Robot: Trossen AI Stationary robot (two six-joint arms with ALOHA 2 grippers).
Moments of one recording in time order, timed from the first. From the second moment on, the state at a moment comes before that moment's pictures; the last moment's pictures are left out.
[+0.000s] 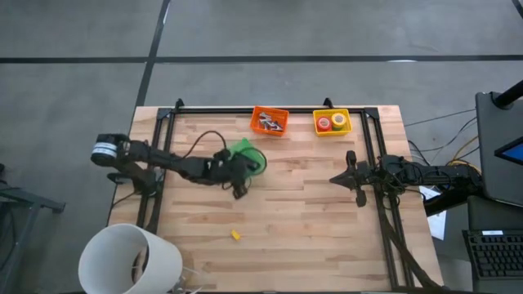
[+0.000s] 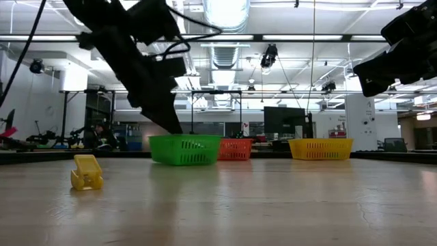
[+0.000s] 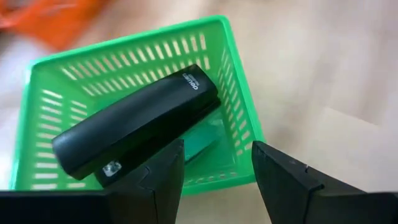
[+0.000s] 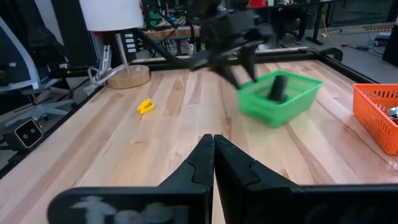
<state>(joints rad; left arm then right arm) -0.03 1.51 0.81 -0.20 -0.40 -0.34 0.01 0.08 0.06 -0.12 -0.08 0.12</state>
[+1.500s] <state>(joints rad) -0.24 1.67 0.91 -0.16 -0.33 -0.24 0.01 0.08 0.06 -0.12 -0.08 0.12</state>
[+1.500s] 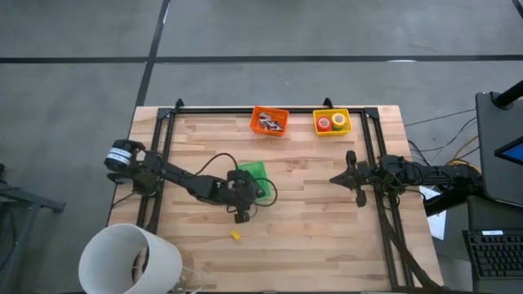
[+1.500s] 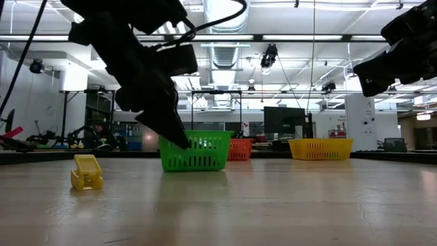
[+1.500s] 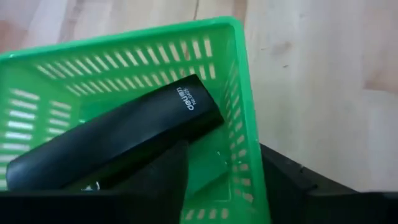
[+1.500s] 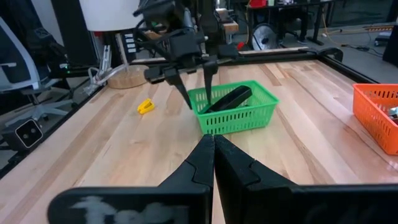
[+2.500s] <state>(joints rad) 0.29 1.68 0.91 -0.36 -0.56 -0.84 0.01 0.08 0.06 -0.12 -0.08 0.12</state>
